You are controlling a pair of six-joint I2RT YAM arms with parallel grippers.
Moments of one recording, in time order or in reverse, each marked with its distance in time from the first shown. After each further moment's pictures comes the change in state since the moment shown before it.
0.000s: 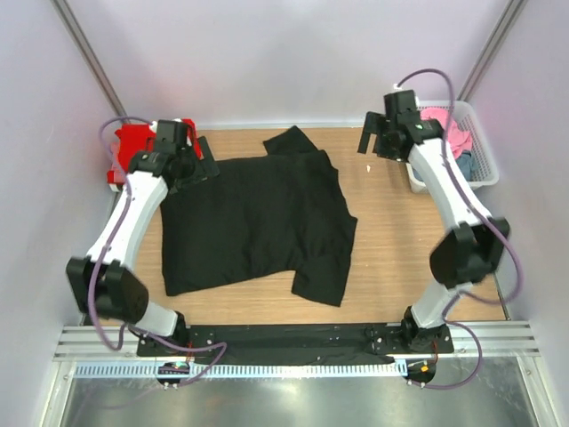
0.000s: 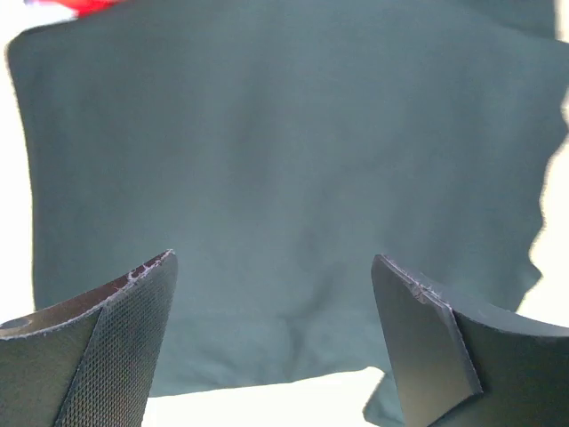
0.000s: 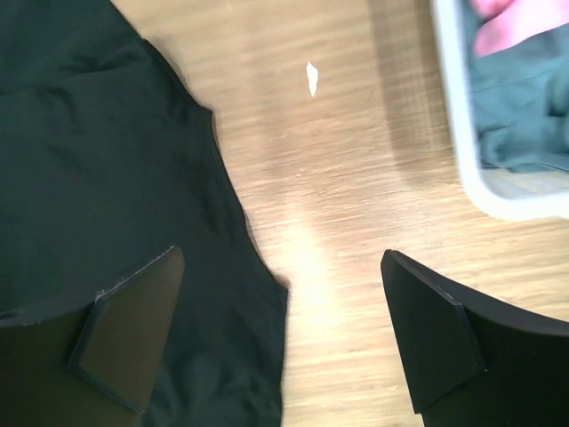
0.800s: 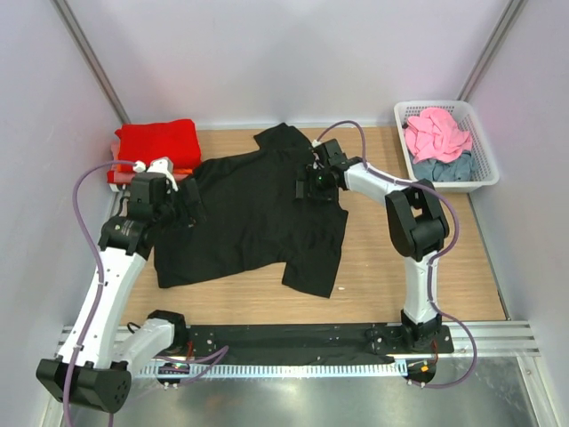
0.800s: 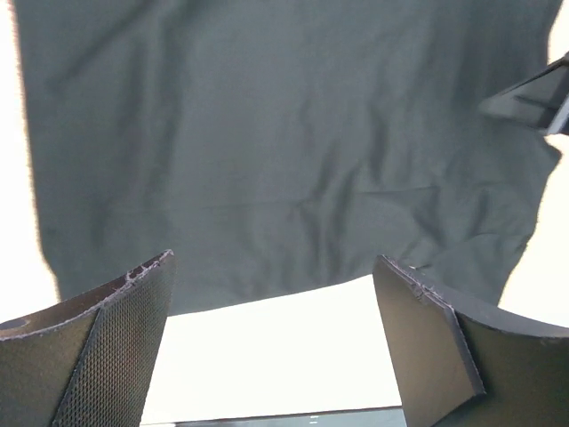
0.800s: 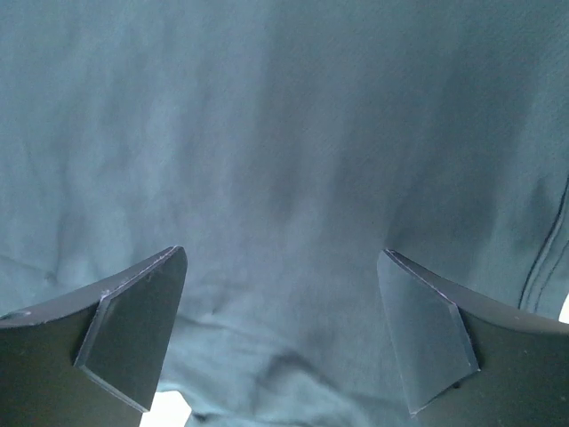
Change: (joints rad) left arm -0.007 -0.546 -0.400 0.020 0.076 0.092; right arm 0.255 0.279 -0.264 0.435 -0.415 0.077
